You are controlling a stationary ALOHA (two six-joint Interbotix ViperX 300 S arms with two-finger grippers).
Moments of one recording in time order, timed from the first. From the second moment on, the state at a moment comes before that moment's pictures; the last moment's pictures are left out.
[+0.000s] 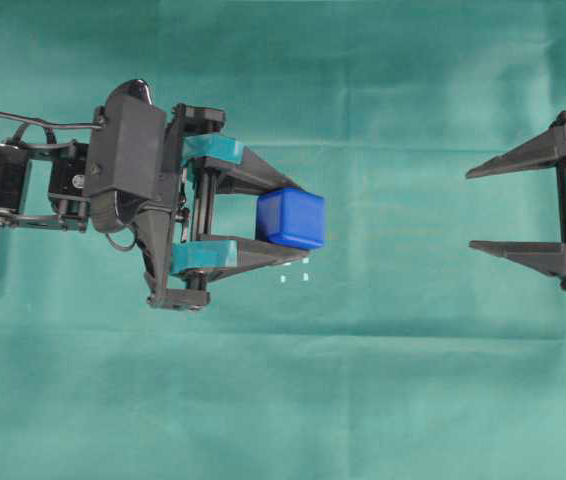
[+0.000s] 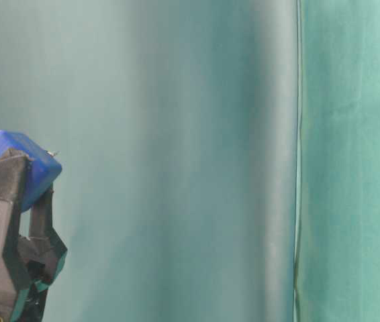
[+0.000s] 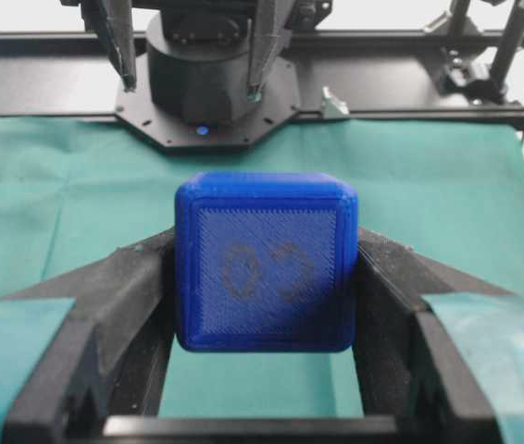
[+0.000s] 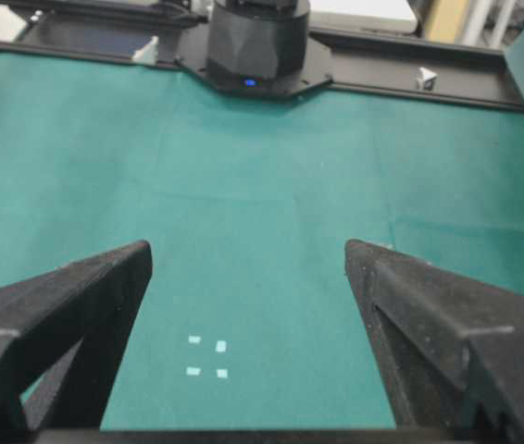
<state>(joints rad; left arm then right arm) -0.06 -0.29 0.55 0.01 -0.08 -0.02 0.00 -0.86 1.16 -0.02 -0.20 0.06</state>
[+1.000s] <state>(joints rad) -0.06 -0.29 0.55 0.01 -0.08 -0.02 0.01 -0.86 0.99 -0.81 -0.14 -0.27</state>
